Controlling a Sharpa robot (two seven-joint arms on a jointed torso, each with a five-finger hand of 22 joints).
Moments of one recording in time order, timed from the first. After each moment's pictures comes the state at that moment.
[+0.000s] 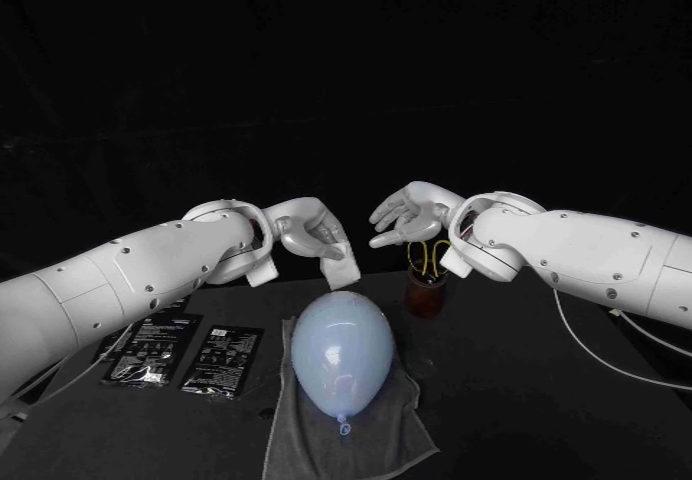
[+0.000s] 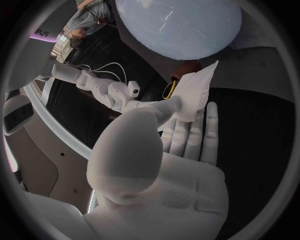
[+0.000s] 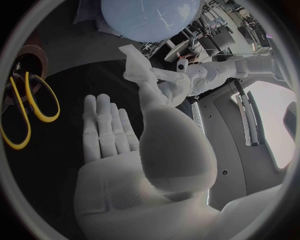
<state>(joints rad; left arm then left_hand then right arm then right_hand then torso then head) 1.43 -0.48 -0.04 1.04 -0.99 0.13 0.25 1.45 -0.06 0.61 -0.13 0.05 1.00 0.16 0.33 0.27 1.24 0.11 0.21 0.10 1.00 0.09 0.32 0.35 0.15 0.65 0.23 0.55 0.34 1.50 -0.68 -0.15 1.29 -0.89 -0.21 0.01 1.40 -0.13 0.04 0.12 0.05 0.75 0.18 0.21 0.31 0.89 0.14 0.15 0.16 0.79 0.12 0.73 0.54 0.17 0.85 0.21 0.11 0.89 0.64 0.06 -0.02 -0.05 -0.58</state>
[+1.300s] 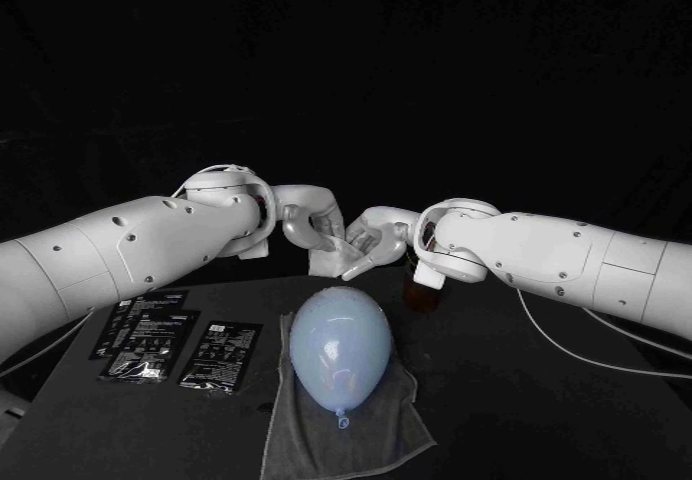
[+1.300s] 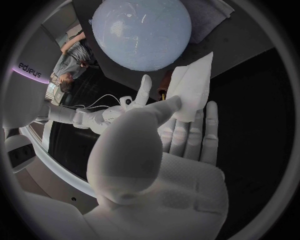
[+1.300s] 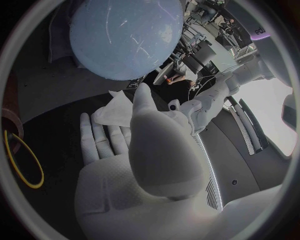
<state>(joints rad) 1.52 -0.47 -0.07 1.08 -1.35 0.15 0.26 1.45 -0.06 0.61 -0.13 0.04 1.01 0.16 0.28 0.26 1.24 0.11 0.24 0.10 1.01 0.08 0.36 0.36 0.13 0.60 0.22 0.72 0.46 1.48 -0.56 -0.17 1.21 -0.90 0.03 0.04 1.59 -0.04 -0.18 0.28 0.05 0.68 0.18 0.18 0.30 0.83 0.21 0.16 0.07 0.48 0.24 0.42 0.21 0.10 0.57 0.28 0.06 0.39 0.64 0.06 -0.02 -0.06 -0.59</state>
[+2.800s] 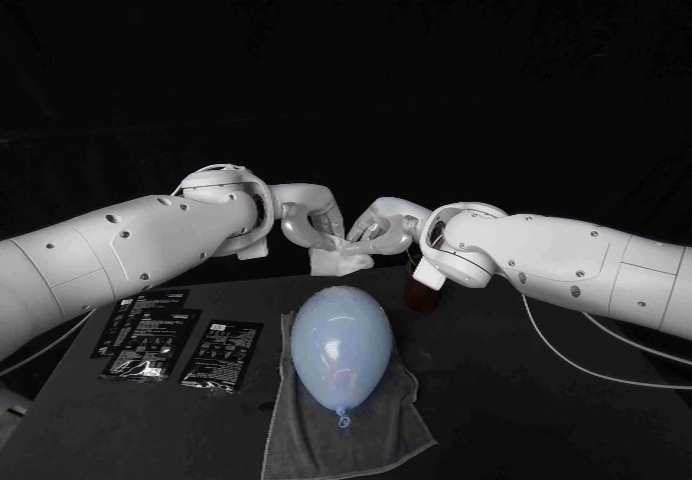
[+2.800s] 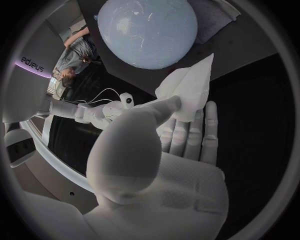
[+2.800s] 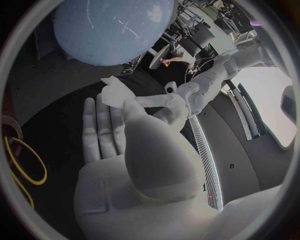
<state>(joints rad) 1.52 -0.49 -0.07 1.09 -1.30 0.16 0.25 1.43 -0.07 0.63 -0.14 0.04 1.00 0.17 0.25 0.25 1.24 0.10 0.24 0.10 1.02 0.07 0.39 0.38 0.15 0.59 0.22 0.76 0.48 1.48 -0.60 -0.17 1.28 -0.76 -0.11 0.05 1.70 0.06 0.21 0.28 0.05 1.02 0.16 0.29 0.32 1.32 0.10 0.09 0.06 0.98 0.09 0.41 0.20 0.18 0.85 0.22 0.17 0.42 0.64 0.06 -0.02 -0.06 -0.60</state>
